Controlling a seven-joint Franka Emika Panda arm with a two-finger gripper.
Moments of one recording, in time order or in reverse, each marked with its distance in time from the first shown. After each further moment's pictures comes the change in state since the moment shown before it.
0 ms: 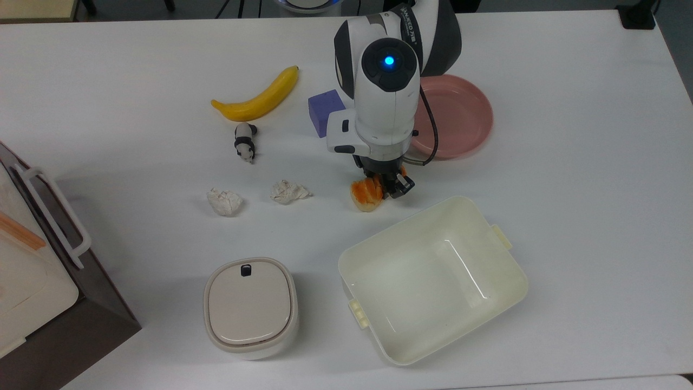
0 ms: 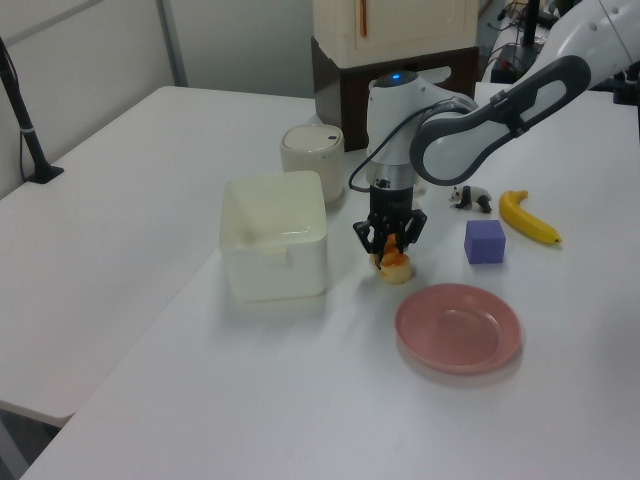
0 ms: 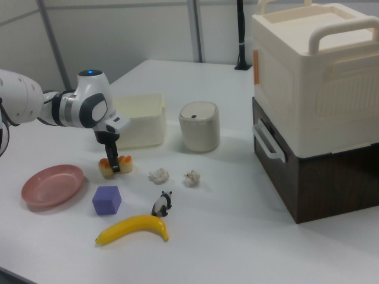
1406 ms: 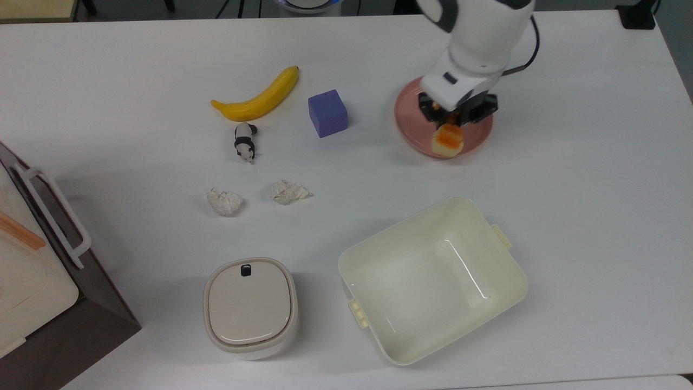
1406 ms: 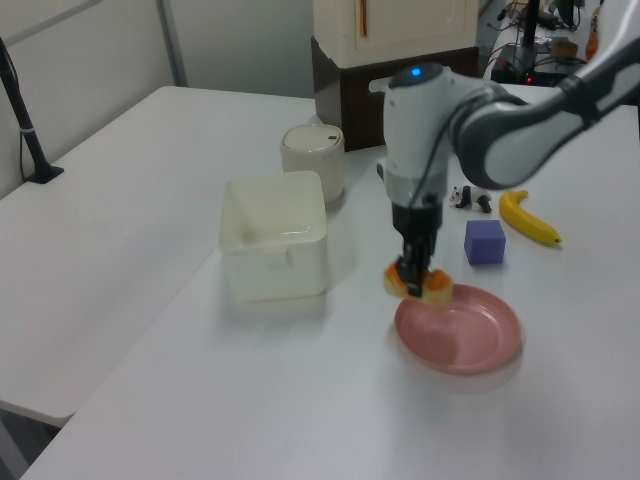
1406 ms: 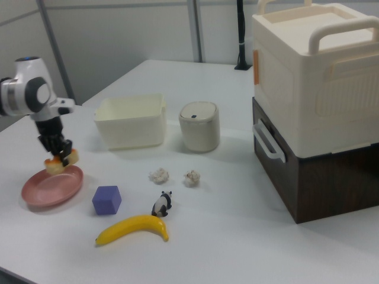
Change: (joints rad) arm 0.076 -0.162 0.191 -0.091 -0.104 -0.149 -0.470
